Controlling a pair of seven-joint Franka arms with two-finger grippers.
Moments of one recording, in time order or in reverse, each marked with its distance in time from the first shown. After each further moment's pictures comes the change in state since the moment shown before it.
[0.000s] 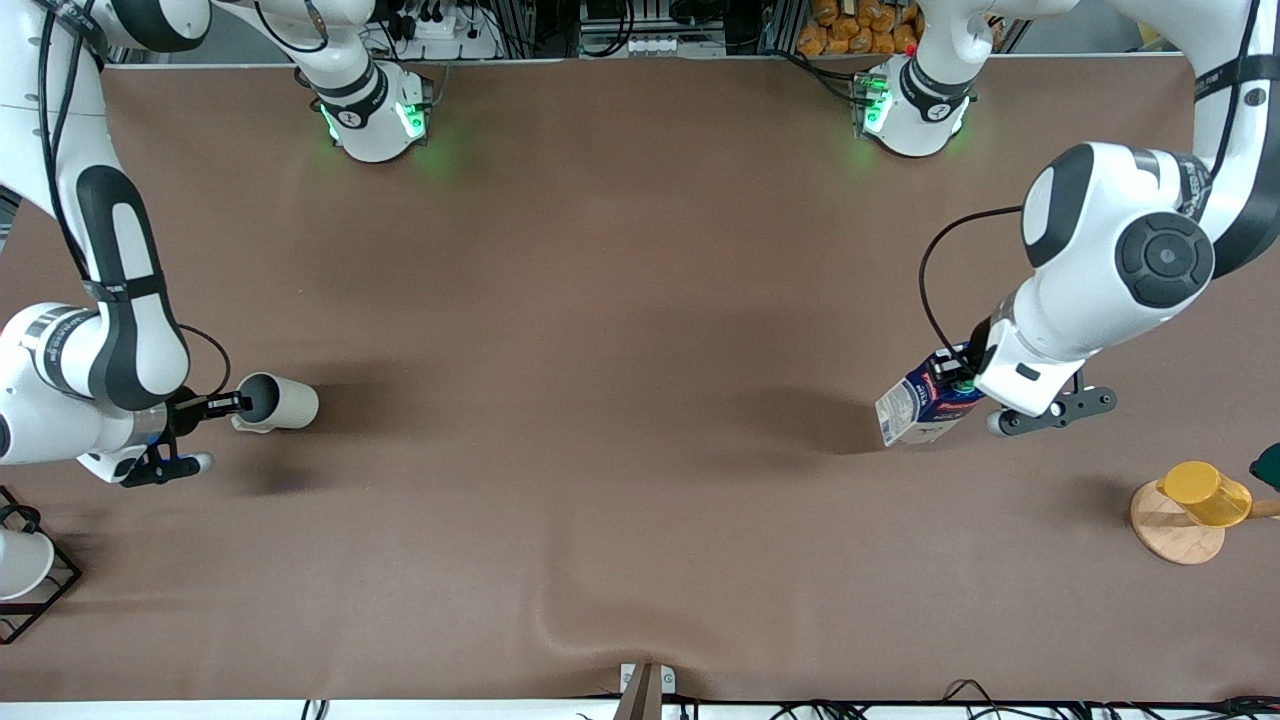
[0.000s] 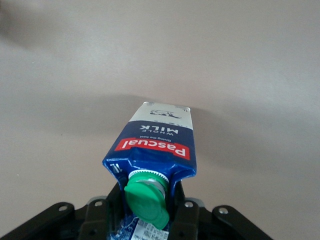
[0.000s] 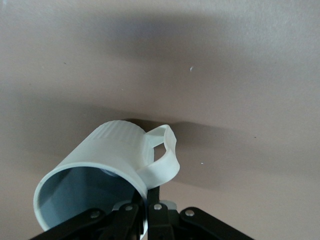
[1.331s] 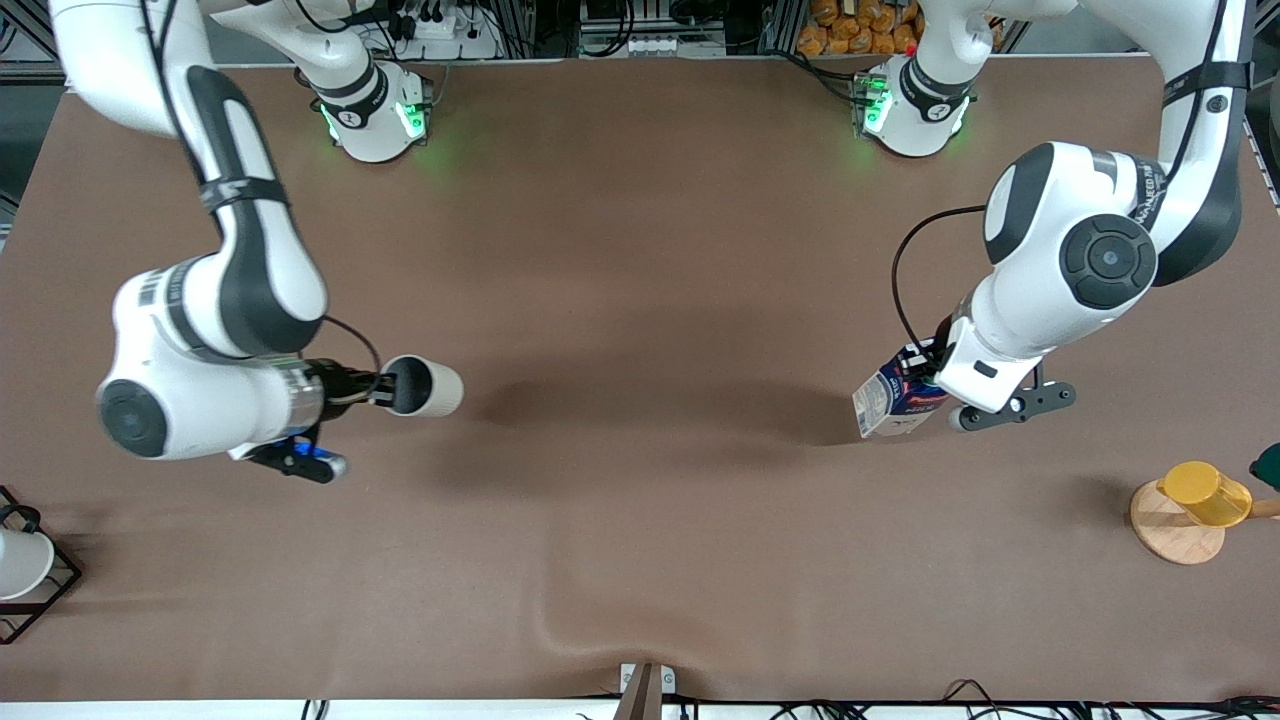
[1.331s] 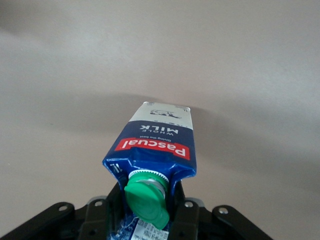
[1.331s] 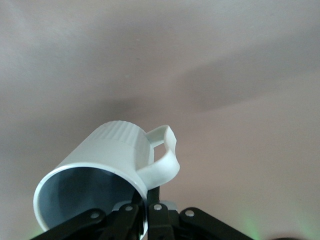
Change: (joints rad) left arm -0.035 0.019 0.003 0.001 0.019 -0.013 -0.061; right arm 0.401 -0.080 0.023 0.193 0.206 -0.238 0.888
